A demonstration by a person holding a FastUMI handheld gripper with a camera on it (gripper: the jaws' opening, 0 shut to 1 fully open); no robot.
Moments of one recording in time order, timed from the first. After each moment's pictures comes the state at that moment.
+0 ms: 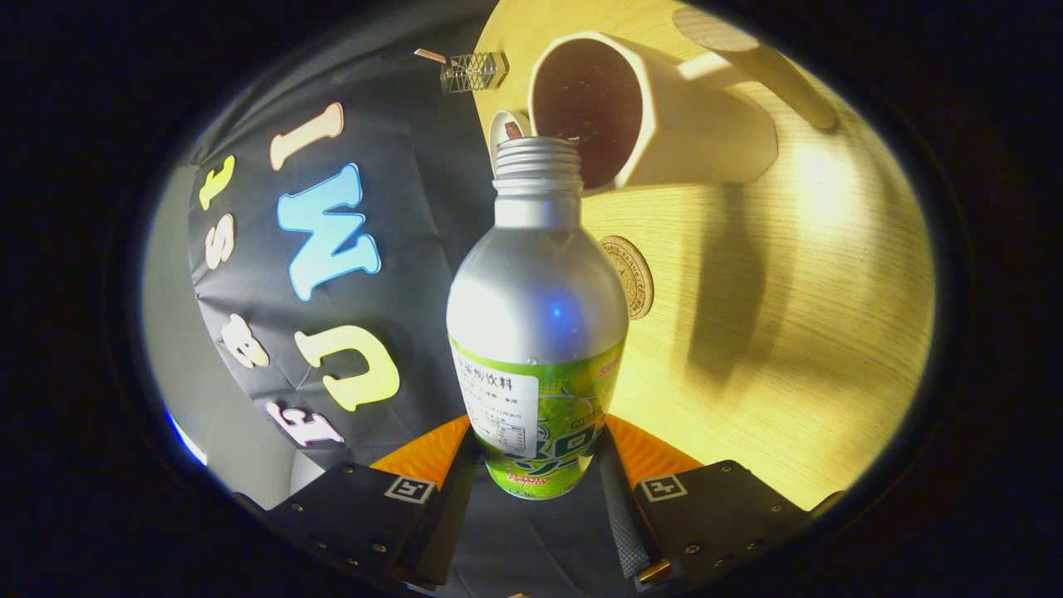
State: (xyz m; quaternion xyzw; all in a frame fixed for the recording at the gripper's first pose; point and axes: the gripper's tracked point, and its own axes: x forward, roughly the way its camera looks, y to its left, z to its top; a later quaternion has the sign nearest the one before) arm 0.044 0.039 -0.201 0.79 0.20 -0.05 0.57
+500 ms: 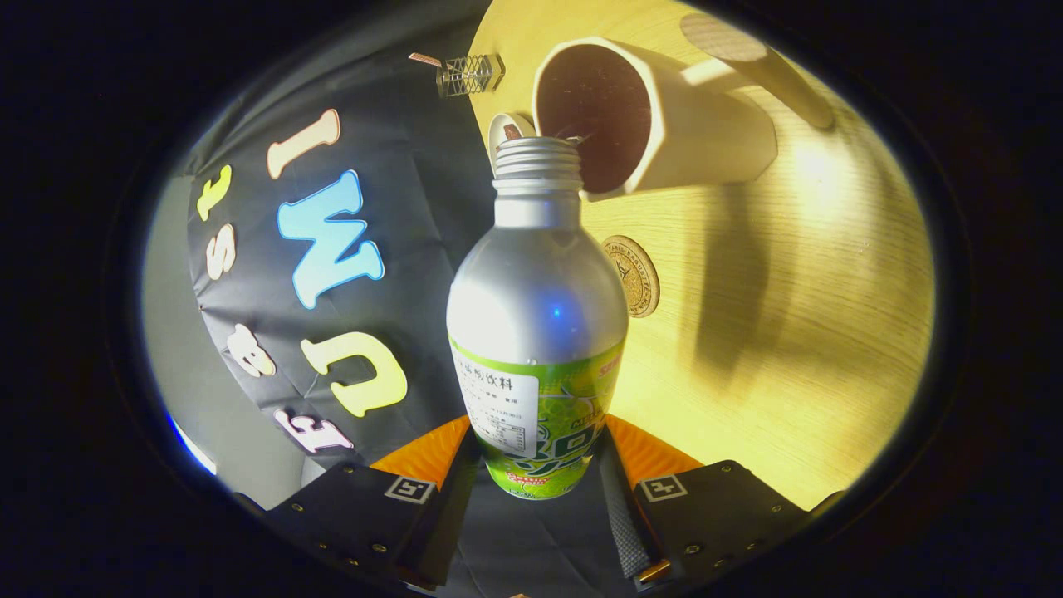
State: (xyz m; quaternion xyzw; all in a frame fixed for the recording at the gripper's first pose) arm 0.046 0.038 -0.198 0.80 0.19 -0.05 0.56
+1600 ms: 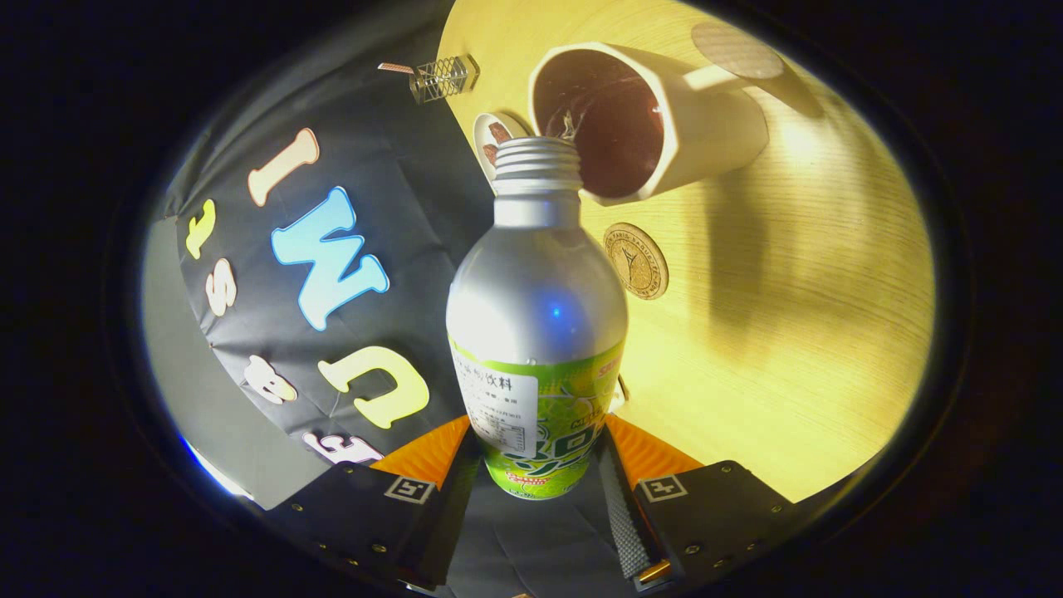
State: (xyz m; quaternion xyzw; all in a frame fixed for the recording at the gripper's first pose) arm 0.044 0.037 -0.190 0.85 0.19 -0.04 0.50
